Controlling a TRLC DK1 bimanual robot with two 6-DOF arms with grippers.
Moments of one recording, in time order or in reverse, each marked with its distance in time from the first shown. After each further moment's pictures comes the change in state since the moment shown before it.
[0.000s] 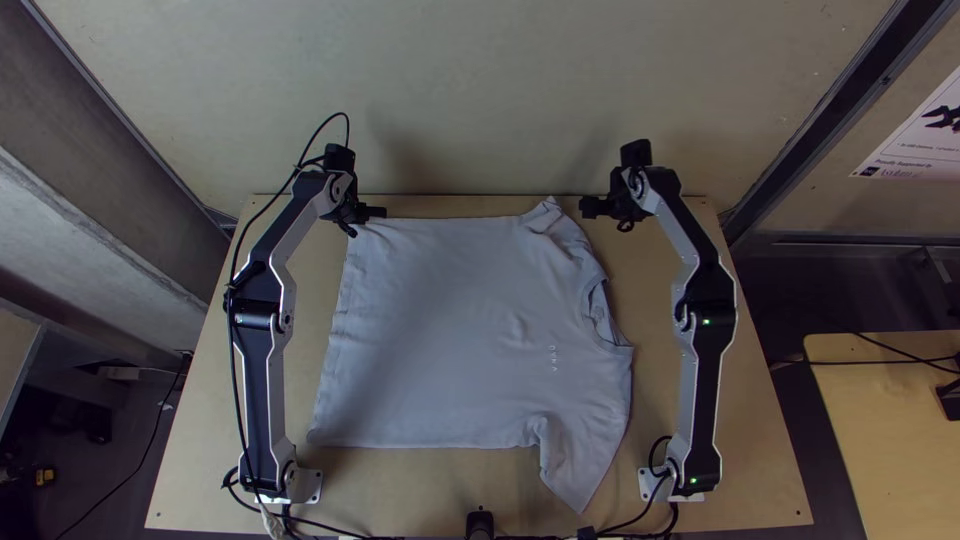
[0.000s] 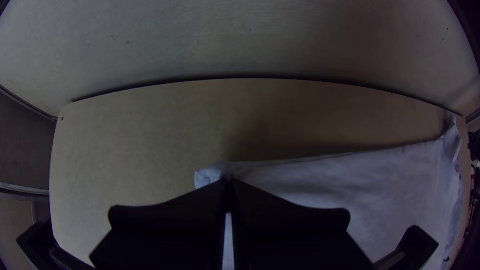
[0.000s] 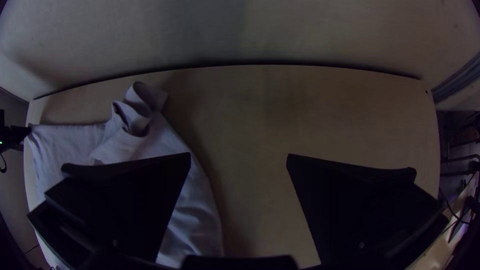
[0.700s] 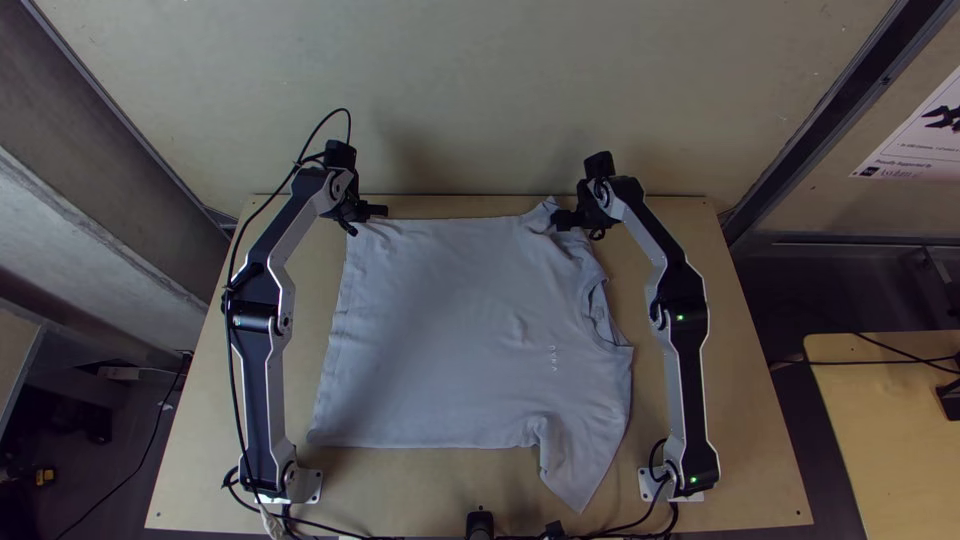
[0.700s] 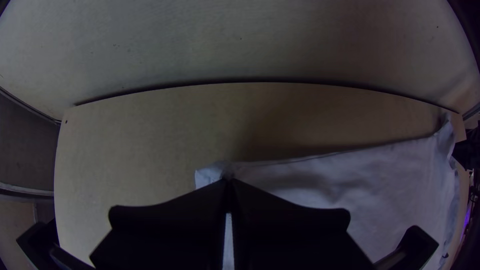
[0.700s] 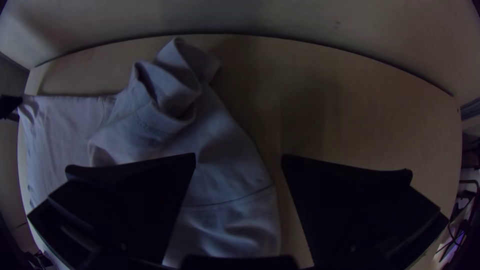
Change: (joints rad) left arm -0.015 -0.032 0.000 -0.026 0.000 0.000; right arm 0.098 0.113 0.069 -0.013 -0.003 -0.030
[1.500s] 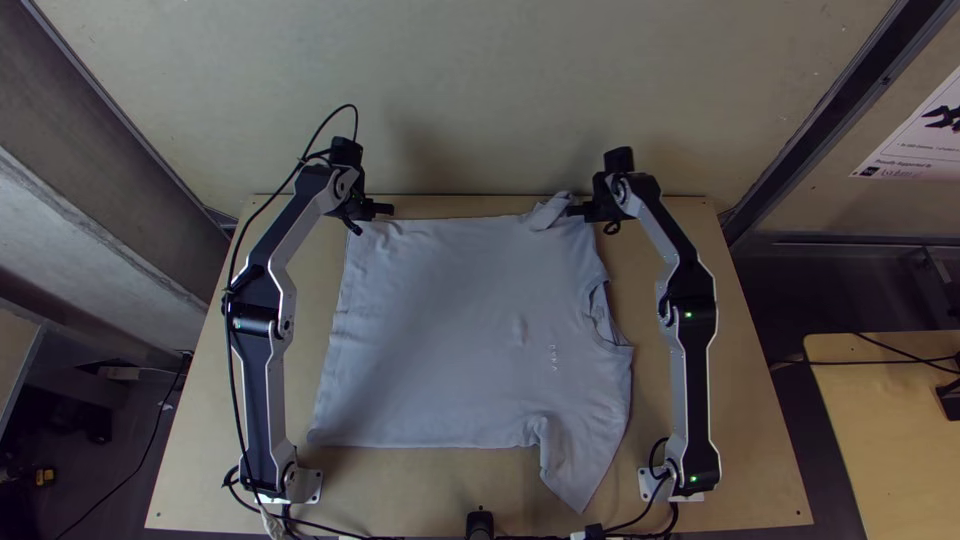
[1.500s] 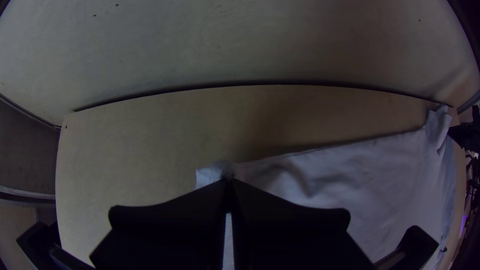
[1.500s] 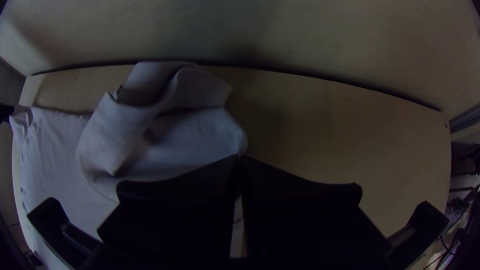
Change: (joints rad) left arm -0.027 -0.030 0.000 -0.022 0.000 -0.005; right arm -0.078 0.011 0.026 0.066 0.004 -0.073
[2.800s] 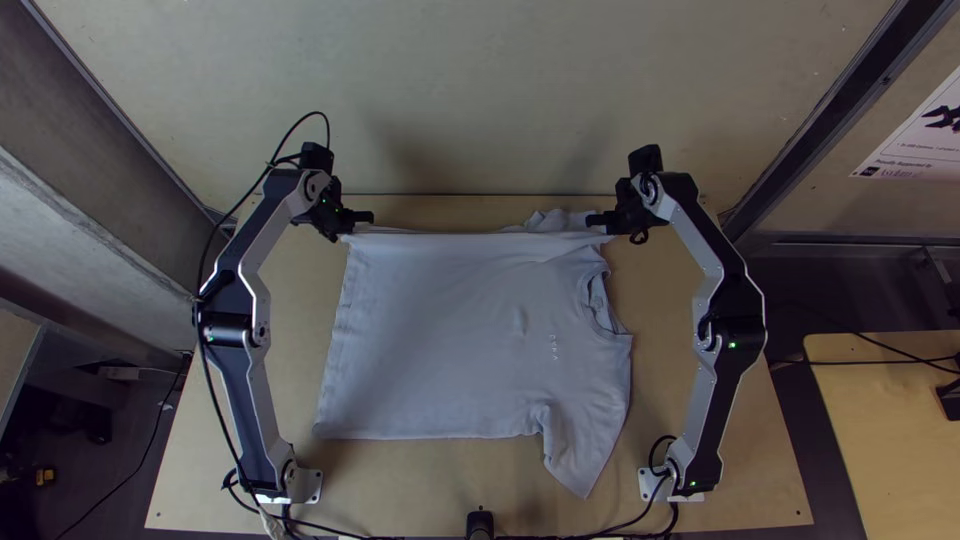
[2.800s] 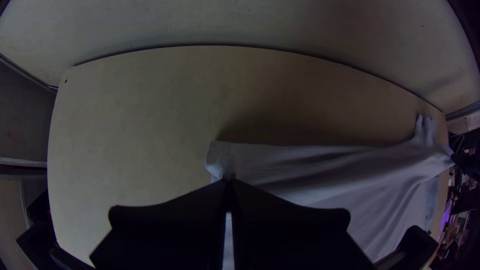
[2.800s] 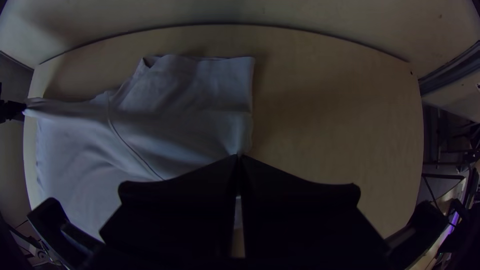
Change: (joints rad) left arm 0.083 -0.133 -0.166 -0.082 0.137 -0.023; right arm -0.016 -0.357 -0.352 -0.135 0.004 0.019
